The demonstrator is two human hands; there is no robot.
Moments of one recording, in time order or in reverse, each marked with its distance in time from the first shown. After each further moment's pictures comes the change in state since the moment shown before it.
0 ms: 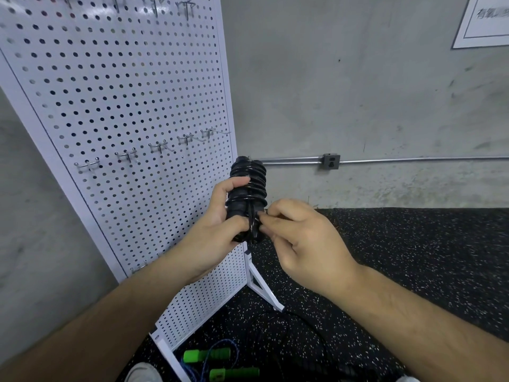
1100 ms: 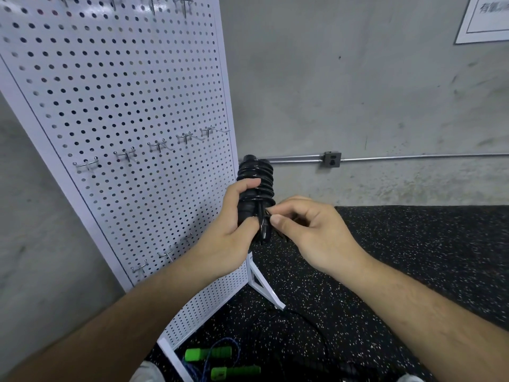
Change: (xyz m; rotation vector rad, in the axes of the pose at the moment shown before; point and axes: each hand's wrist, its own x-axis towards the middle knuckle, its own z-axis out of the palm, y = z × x) left_hand -0.002 -0.004 0.018 0.422 0.076 0.164; right_hand 0.003 0.008 -0.009 0.673 -0.022 0.619
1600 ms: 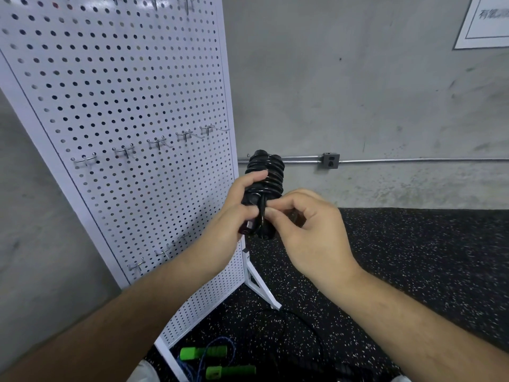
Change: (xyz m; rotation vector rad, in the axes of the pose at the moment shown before) left_hand 0.011 -0.005 0.002 -0.294 -0.020 -0.015; right_hand -0.006 -0.012 0.017 -0.201 0.227 -0.184
